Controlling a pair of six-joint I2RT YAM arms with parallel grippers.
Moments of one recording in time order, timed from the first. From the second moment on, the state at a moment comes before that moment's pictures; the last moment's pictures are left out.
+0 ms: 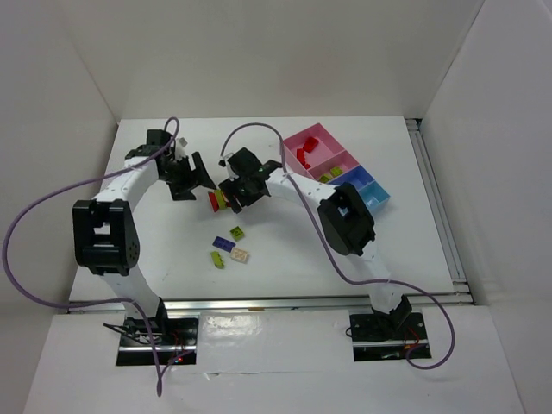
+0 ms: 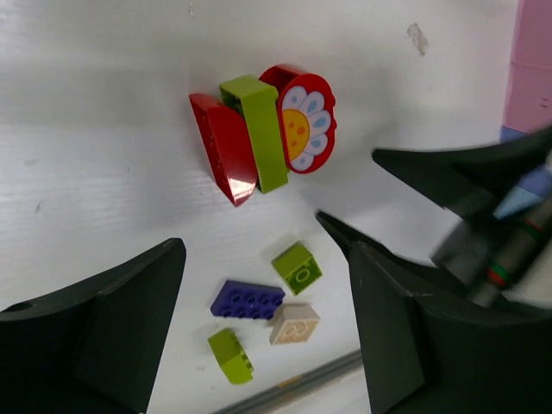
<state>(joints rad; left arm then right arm) 0.03 1.75 1.35 -0.70 0.43 -0.40 0.78 2.32 1.93 -0.56 -0.06 0.10</state>
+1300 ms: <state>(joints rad) -0.07 1.83 1.31 -0.55 0.29 -0.53 0.80 2.09 1.74 -0.58 -0.07 0.27</state>
